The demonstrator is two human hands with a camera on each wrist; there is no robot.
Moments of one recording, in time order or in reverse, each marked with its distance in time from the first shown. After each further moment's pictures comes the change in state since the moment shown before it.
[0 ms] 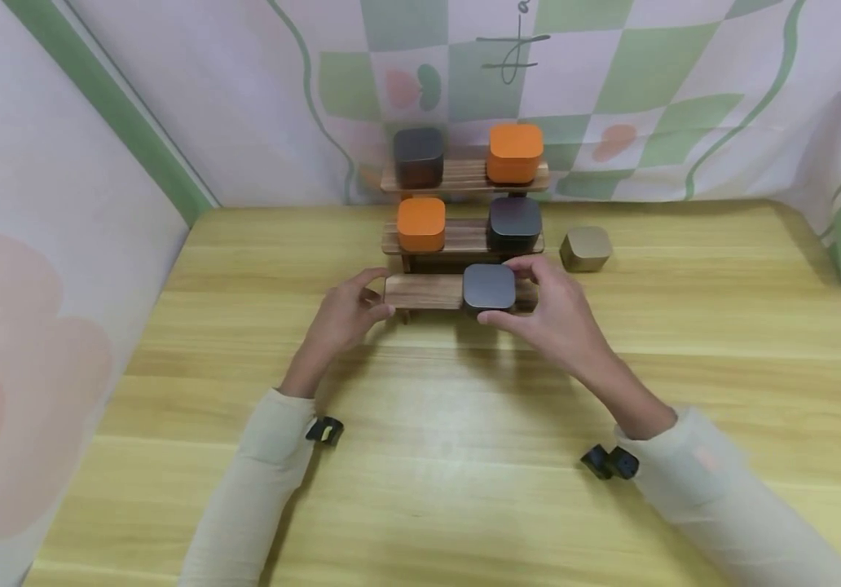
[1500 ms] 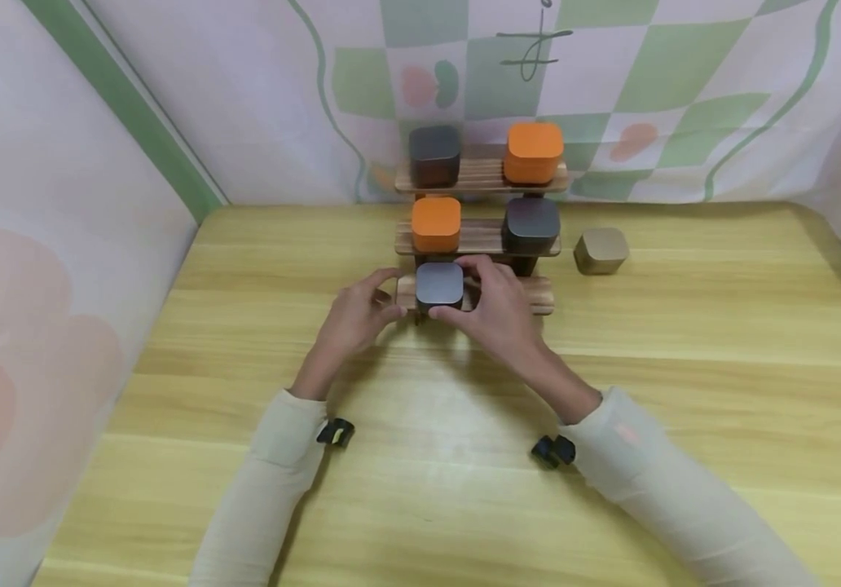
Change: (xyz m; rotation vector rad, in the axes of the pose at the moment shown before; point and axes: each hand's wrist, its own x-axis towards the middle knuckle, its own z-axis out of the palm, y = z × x) left_hand 0.000 -0.002 0.001 0.001 0.019 0.018; right_hand 0.030 -0.025 0.065 -0.063 0.013 -0.022
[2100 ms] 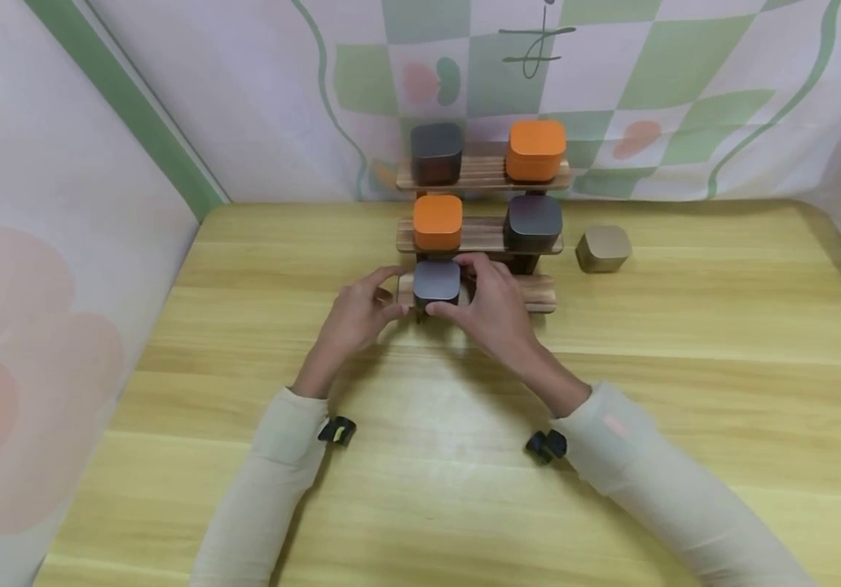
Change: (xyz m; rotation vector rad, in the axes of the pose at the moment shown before) left_hand -0.001 0.001 0.000 0.008 0.007 0.008; right_hand 0.004 -0.003 0.008 0.000 0.005 0.051
